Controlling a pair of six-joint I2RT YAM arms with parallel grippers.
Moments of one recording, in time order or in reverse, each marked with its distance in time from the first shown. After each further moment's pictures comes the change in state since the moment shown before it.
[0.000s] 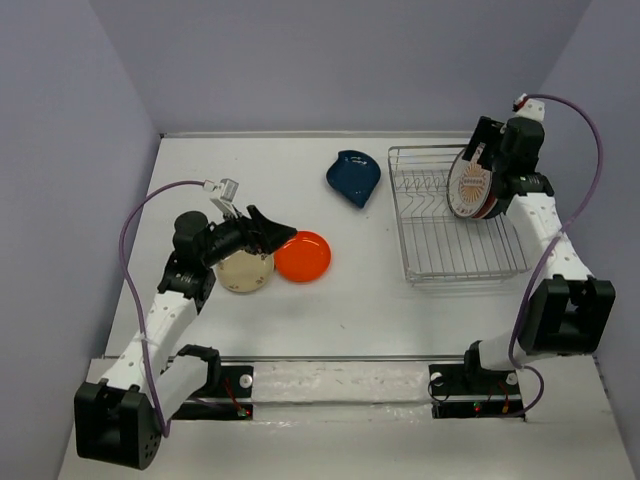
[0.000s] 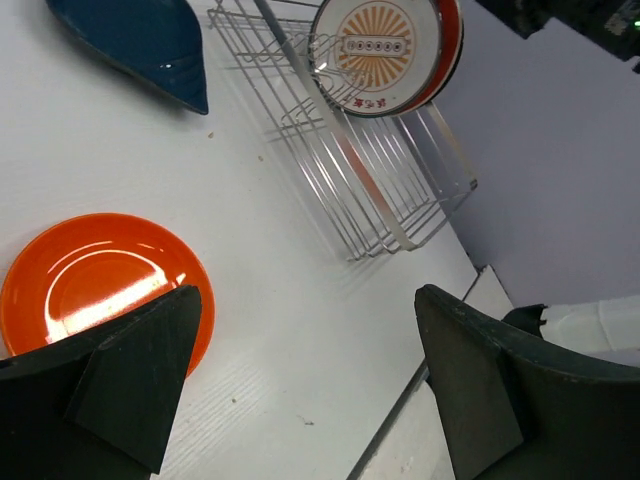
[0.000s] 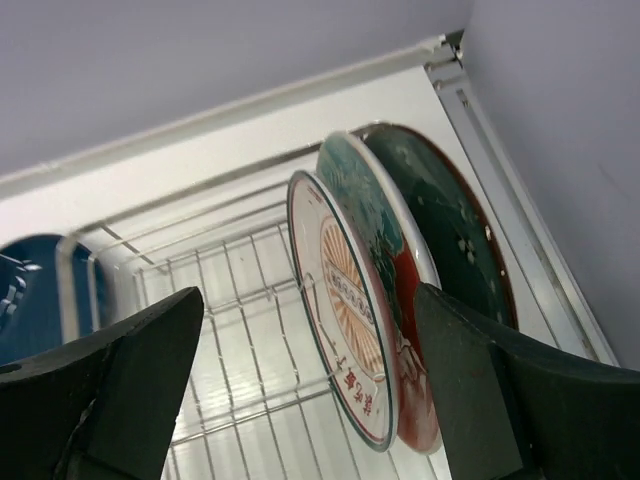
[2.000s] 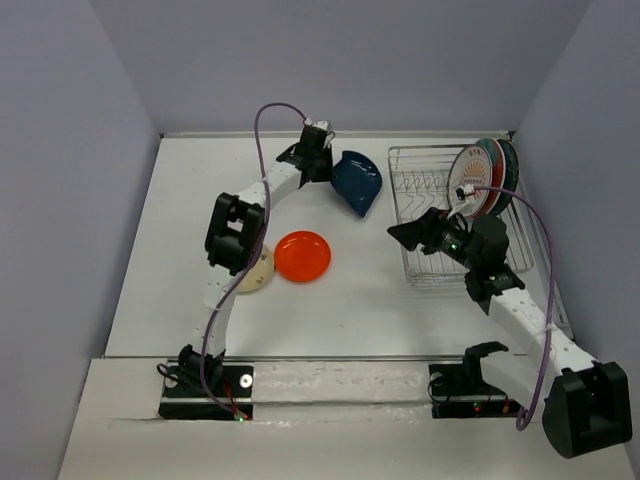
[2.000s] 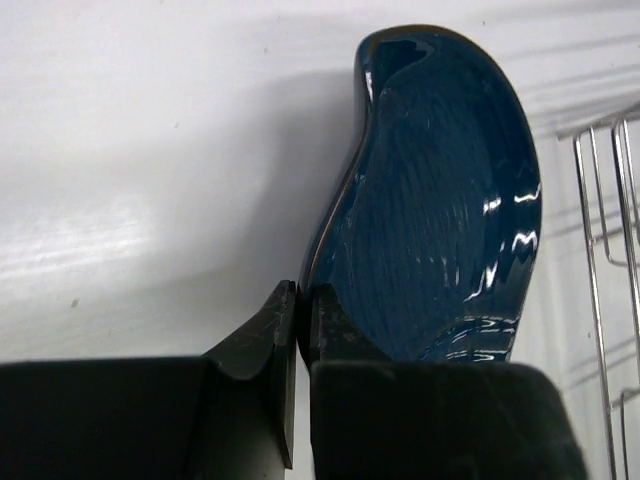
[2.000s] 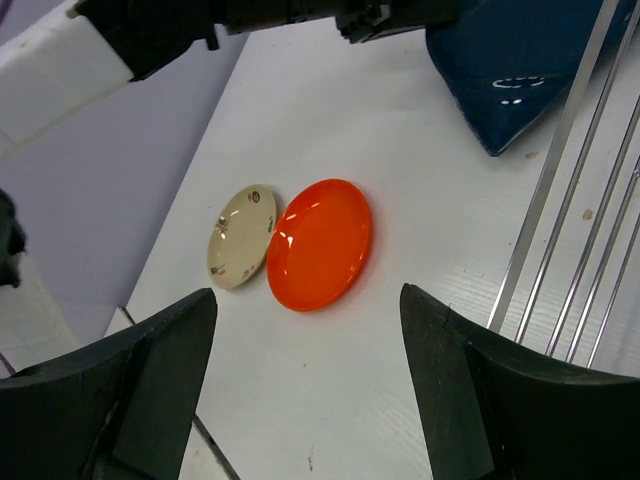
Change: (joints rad) left arm -0.256 1.556 1.555 -0.554 -0.621 0.222; right arm 0.272 -0.542 -0.792 0.462 -0.732 0.484
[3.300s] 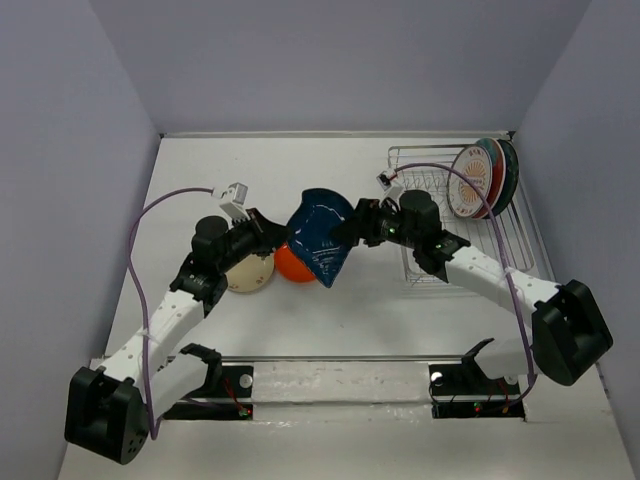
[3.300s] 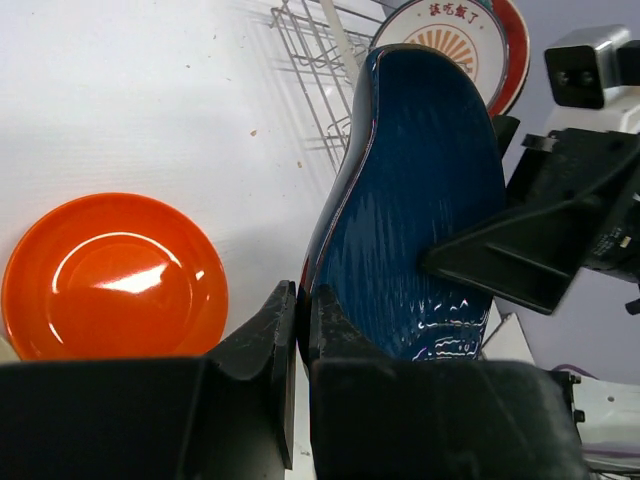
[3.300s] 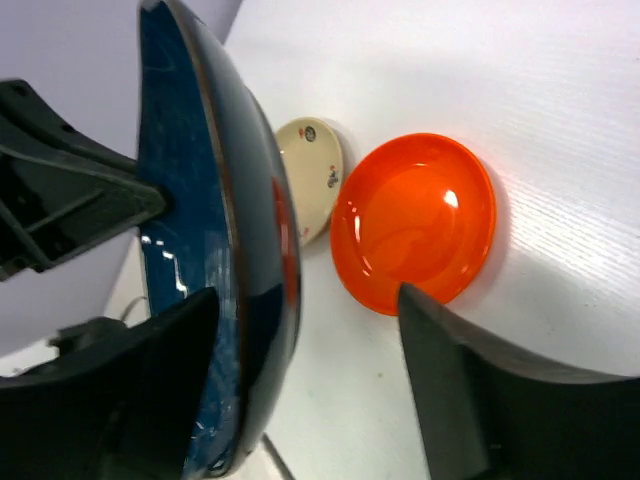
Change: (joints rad) left arm 0.106 -1.513 -1.569 0.539 0.304 -0.295; right arm 0.382 0.400 0.329 -0.084 0.162 0.000
